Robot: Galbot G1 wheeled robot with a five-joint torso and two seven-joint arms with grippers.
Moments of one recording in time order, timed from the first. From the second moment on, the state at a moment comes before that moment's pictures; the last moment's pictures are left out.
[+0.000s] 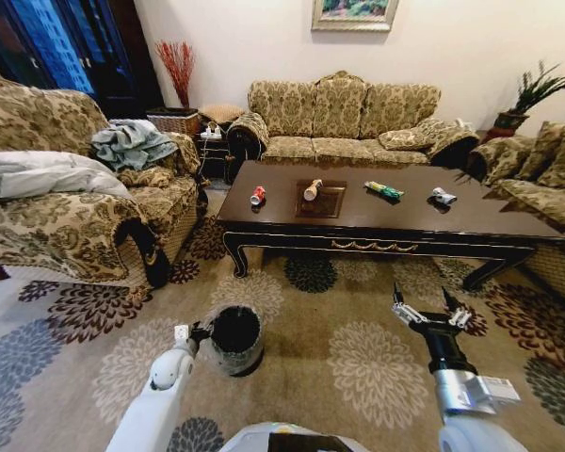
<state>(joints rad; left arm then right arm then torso) 1.33 -1.29 -0.60 -1.61 -0.26 0.47 -0.06 -1.82 1.44 0.76 2.42 0.17 0.00 0.04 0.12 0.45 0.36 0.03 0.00</state>
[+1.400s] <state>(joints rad) 1.24 -1.33 -0.53 -1.43 -0.20 0.57 0.05 -1.82 1.47 0.79 2.38 0.18 0.04 0.04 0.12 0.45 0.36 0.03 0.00</state>
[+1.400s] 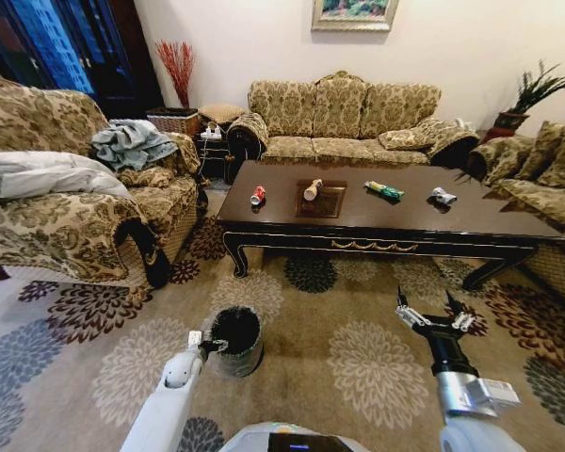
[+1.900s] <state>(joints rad) 1.22 -1.31 -0.52 -1.40 -0.19 0.57 0.05 -1.82 1.47 0.79 2.36 0.18 0.06 0.05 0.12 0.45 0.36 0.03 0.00</state>
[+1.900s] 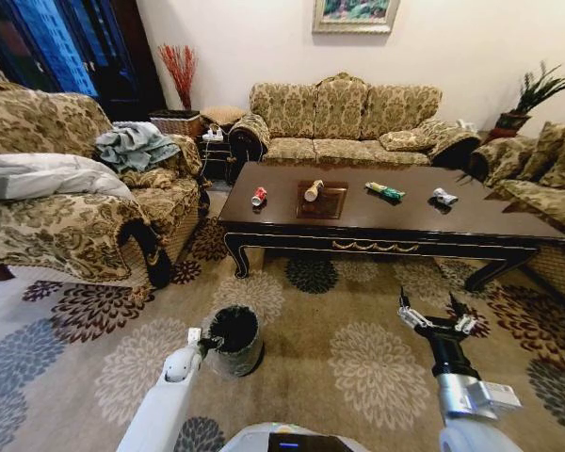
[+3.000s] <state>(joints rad) 1.28 -1.31 -0.51 -1.51 -0.26 0.48 0.02 -1.80 1.46 0.80 2.36 0.19 0.07 0.08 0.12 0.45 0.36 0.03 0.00</state>
